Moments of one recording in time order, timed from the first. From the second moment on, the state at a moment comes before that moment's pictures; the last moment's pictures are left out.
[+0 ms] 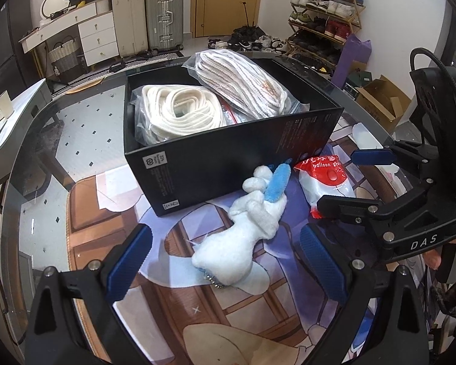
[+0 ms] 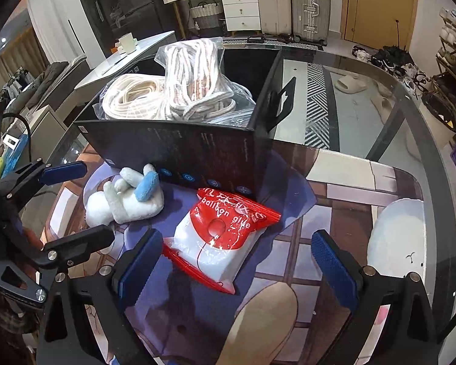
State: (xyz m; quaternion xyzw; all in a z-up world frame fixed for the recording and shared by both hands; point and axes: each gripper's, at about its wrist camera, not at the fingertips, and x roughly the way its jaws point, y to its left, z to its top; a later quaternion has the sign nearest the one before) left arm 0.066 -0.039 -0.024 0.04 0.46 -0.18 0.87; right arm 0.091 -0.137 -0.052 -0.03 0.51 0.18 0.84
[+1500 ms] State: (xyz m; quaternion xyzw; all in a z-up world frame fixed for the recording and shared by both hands) left arm 0.060 -0.059 -0.037 0.08 0.48 -0.16 0.86; right arm 0.078 -0.138 -0.053 -0.04 0.50 0.20 0.84
